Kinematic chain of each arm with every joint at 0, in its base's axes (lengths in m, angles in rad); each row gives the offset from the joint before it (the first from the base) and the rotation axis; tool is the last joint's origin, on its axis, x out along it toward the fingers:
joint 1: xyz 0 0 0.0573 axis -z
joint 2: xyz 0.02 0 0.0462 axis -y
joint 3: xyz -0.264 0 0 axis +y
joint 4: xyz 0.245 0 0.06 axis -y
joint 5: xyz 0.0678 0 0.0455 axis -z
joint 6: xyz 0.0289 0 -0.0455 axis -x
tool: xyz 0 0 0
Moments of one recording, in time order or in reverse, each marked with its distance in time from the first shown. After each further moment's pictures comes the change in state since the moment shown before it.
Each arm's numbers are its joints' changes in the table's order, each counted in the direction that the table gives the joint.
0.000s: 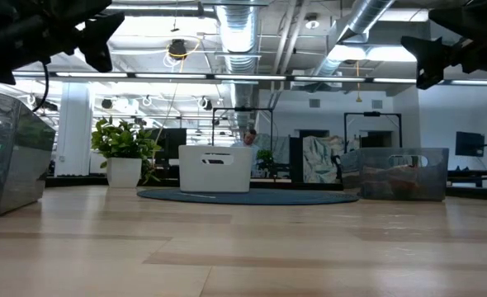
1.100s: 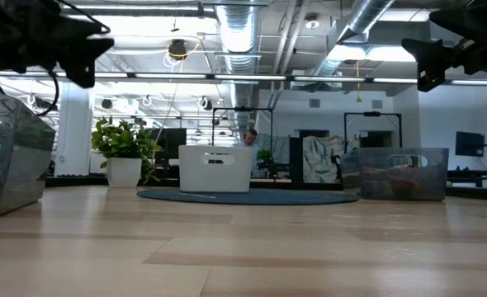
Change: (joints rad) left arm 0.377 0.309 0.000 -0.520 -0.420 -0.168; right arm -0.030 0.000 0.001 -0.019 0.029 -0.019
